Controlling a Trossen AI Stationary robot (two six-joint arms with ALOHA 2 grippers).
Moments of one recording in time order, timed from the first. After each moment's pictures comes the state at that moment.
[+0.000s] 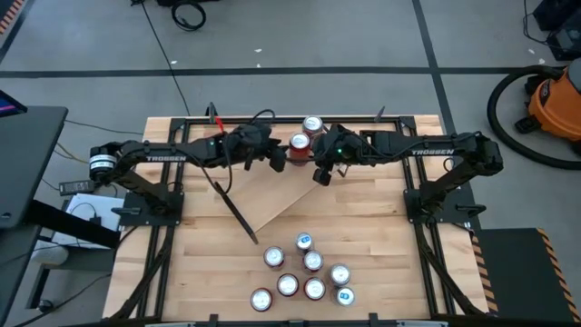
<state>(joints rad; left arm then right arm) 0.24 1.43 1.01 -0.06 -0.26 -0.50 -0.12 1.44 1.25 -0.54 0.29 0.06</state>
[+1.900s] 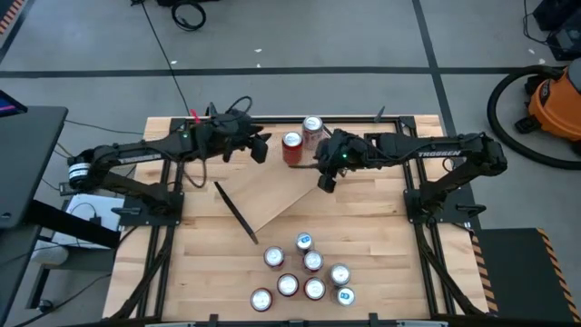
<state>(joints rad) 0.30 1.21 1.01 -0.22 -0.29 -0.37 -0.07 1.40 1.27 -0.63 0.24 0.14</state>
